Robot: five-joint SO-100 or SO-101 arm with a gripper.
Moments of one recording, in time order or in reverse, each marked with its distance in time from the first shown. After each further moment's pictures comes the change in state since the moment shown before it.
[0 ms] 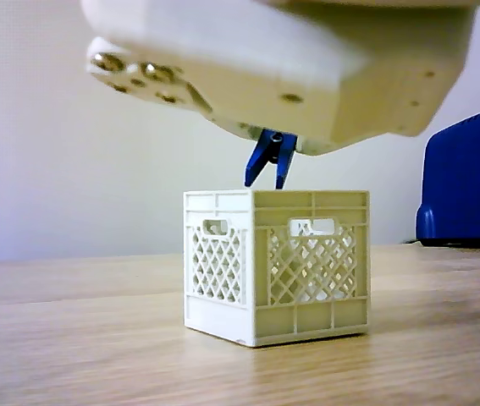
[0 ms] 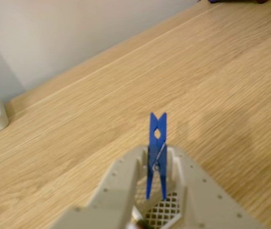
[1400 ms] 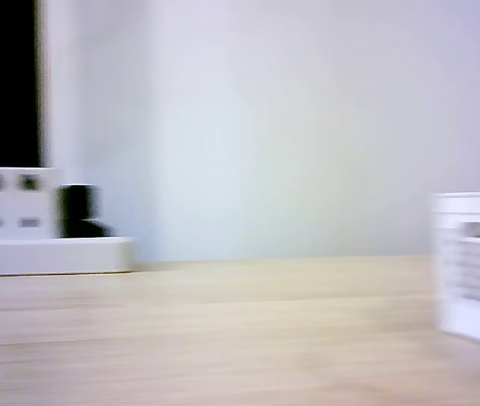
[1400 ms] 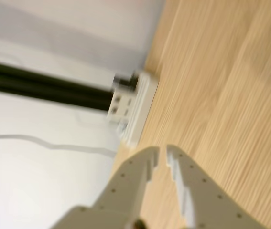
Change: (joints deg) arm -24.2 68.9 10.3 66.2 57.1
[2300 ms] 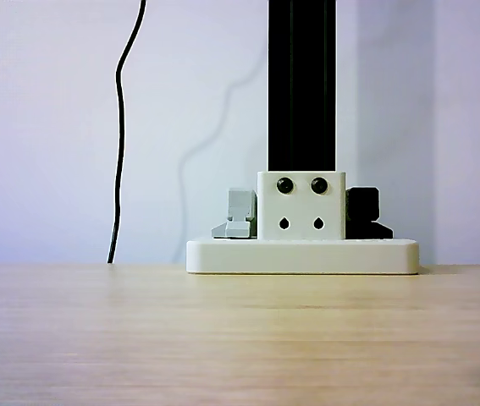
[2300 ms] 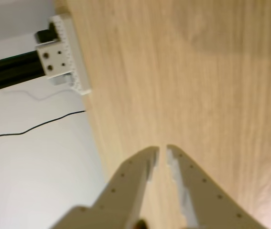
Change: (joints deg) arm -10.2 37.0 15.8 36.7 28.7
